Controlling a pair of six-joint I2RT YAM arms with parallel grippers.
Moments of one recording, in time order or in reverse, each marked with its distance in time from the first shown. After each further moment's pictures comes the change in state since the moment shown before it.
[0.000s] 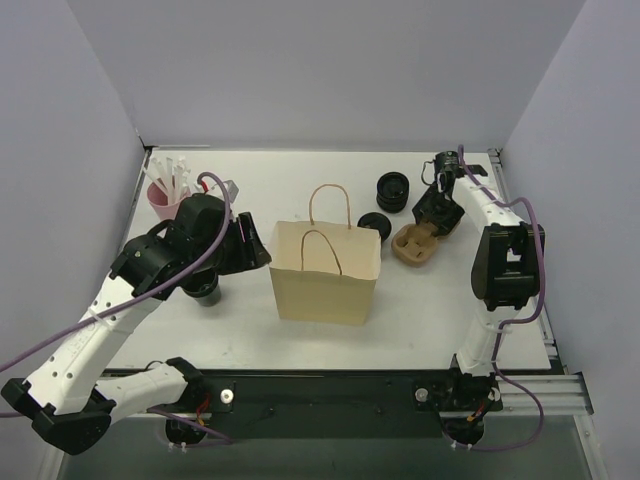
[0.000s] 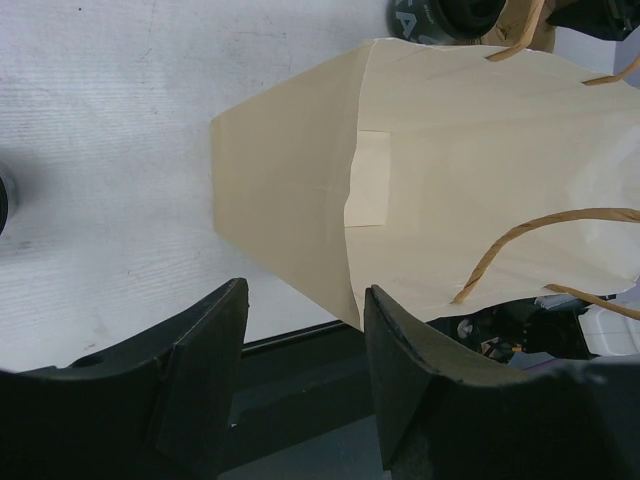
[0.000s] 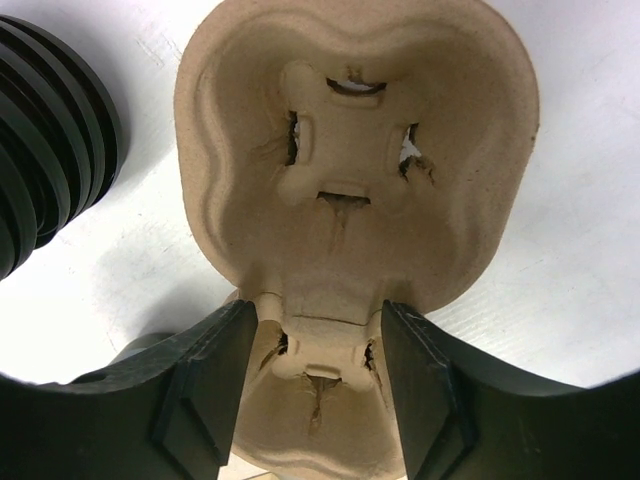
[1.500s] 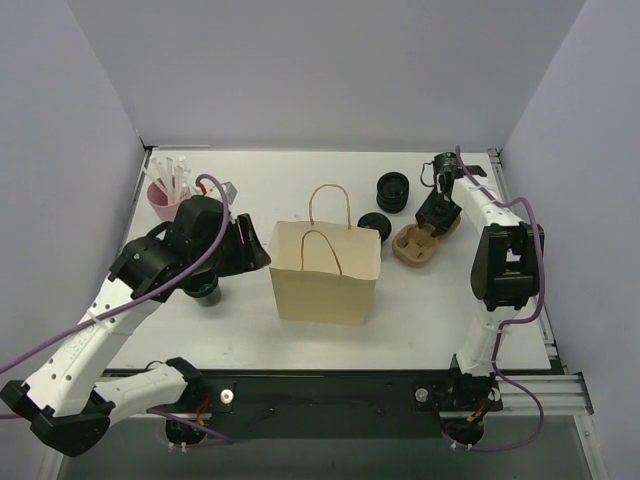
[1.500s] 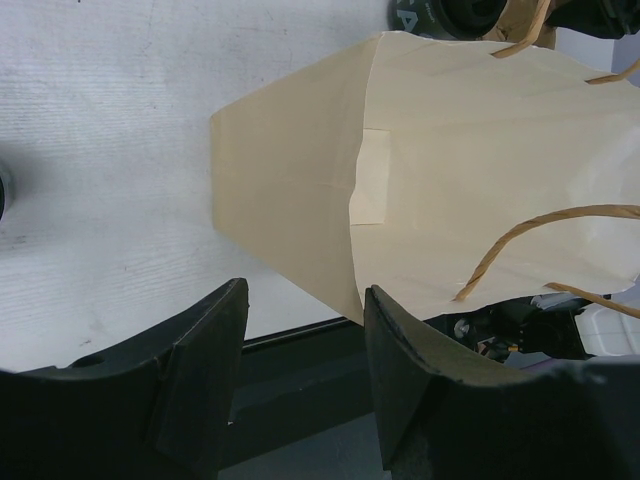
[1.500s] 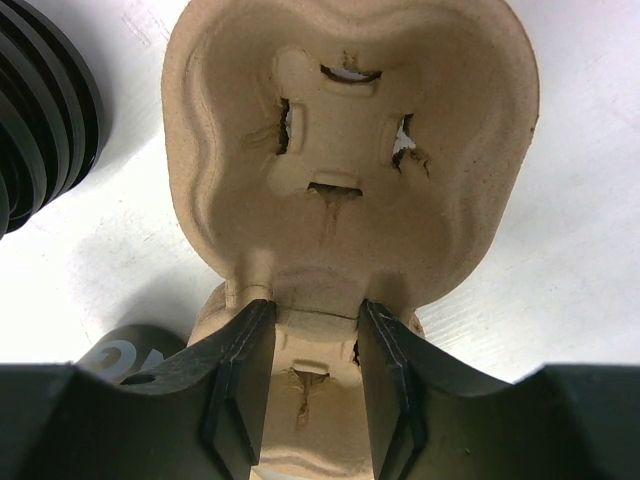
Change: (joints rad) left arm 0.000 -0.014 -0.013 0.000 0.000 -0.016; right arm 0.000 0.000 -0.005 -0.013 0.006 -0.048
